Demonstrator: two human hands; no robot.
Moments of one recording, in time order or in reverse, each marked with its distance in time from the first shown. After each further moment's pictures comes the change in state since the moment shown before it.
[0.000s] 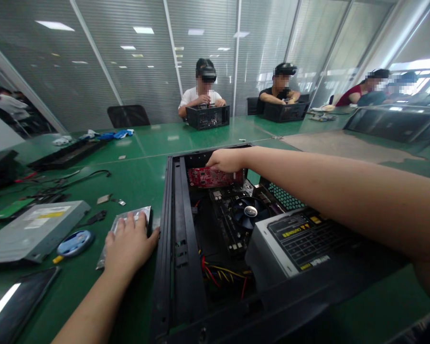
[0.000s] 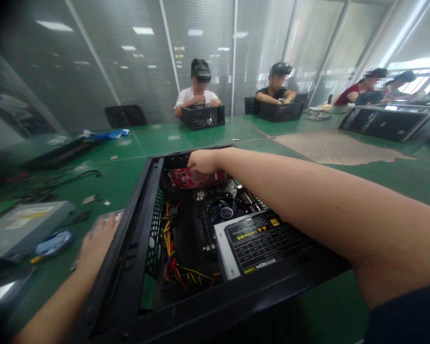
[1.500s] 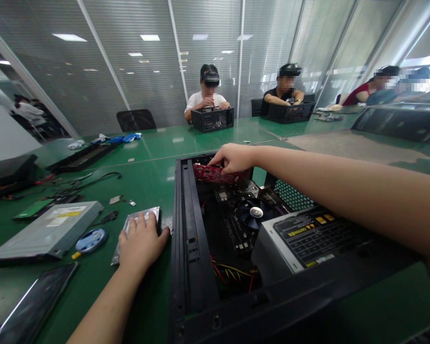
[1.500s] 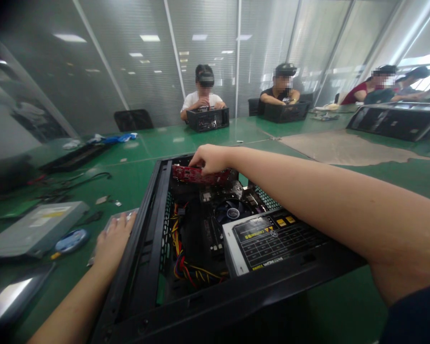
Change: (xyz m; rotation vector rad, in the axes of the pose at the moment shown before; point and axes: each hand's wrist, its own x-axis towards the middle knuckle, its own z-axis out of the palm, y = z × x) left_hand 0.001 -0.003 0.010 0.017 0.034 -0.009; right_hand -0.021 -0.007 -0.013 0.103 0.193 -0.060
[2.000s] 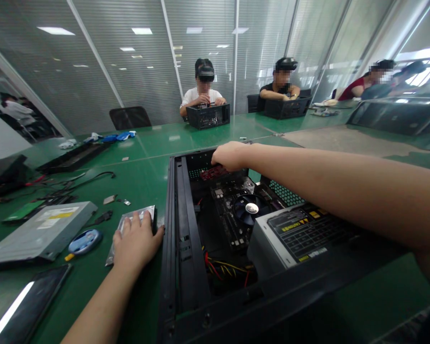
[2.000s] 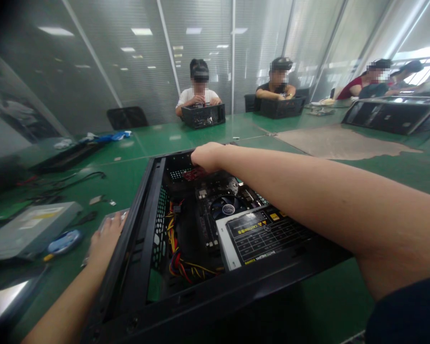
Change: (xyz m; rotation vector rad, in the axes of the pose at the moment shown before) left_hand -0.004 0.004 -0.010 0.013 -0.029 -0.006; right_hand 0.008 -0.002 0.012 -0.525 -0.143 0.176
